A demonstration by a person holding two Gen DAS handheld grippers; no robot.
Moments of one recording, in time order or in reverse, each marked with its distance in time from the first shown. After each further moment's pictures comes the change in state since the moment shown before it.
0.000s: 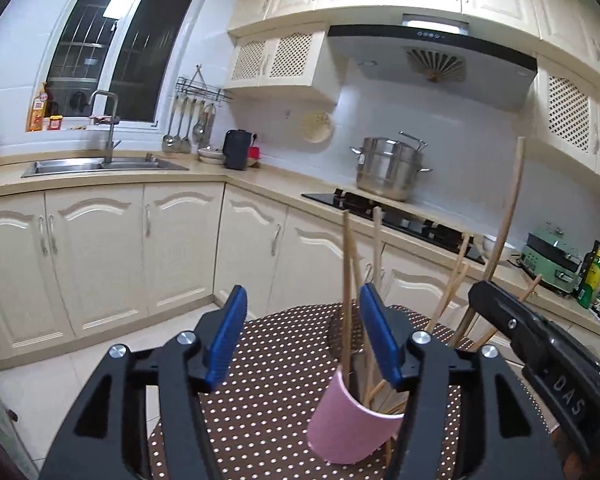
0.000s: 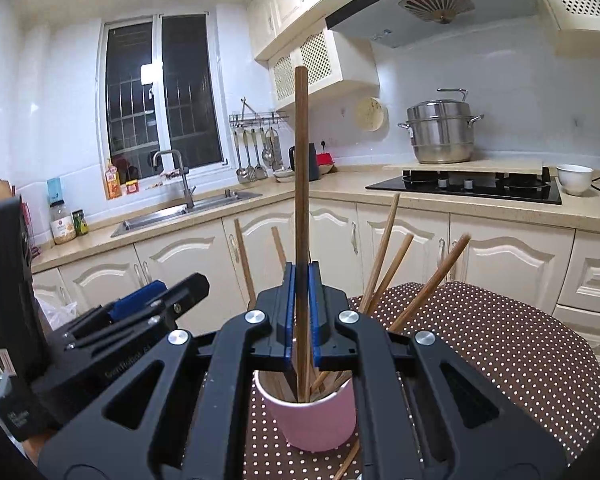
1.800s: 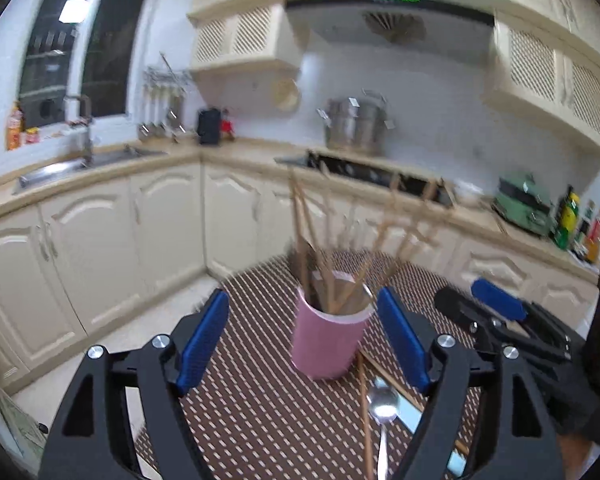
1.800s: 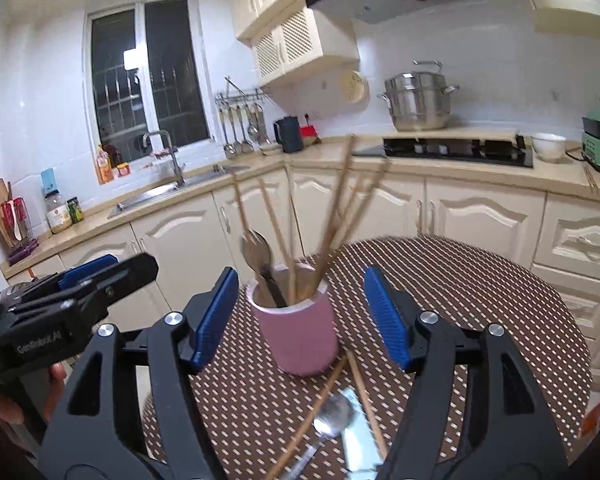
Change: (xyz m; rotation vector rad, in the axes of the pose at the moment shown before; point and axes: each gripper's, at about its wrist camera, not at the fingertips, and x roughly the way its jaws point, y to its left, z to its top) left arm -0.075 -0.036 -0.011 0.134 0.178 -0.080; right arm -0.063 -0.023 -0.027 0.069 0.122 -0.069
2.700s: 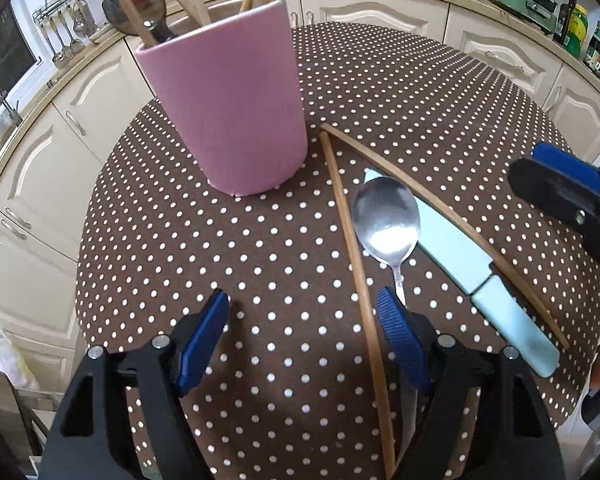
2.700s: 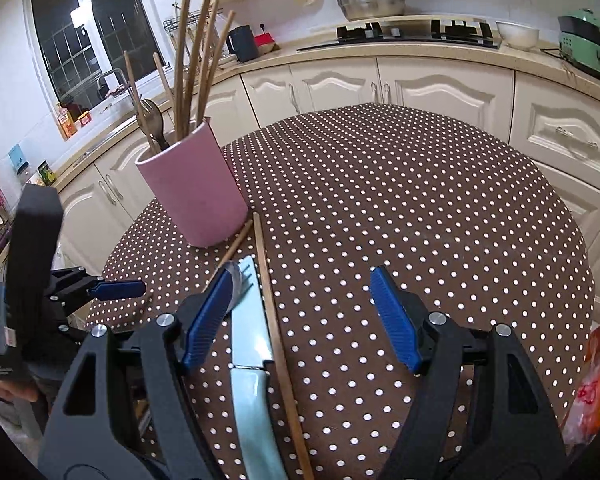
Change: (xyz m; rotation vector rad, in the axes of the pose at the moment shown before) left arm 0.134 -0.069 -0.105 0.291 0.635 0.022; right arm 0.019 -0.082 -0.081 0.114 0.316 -0.052
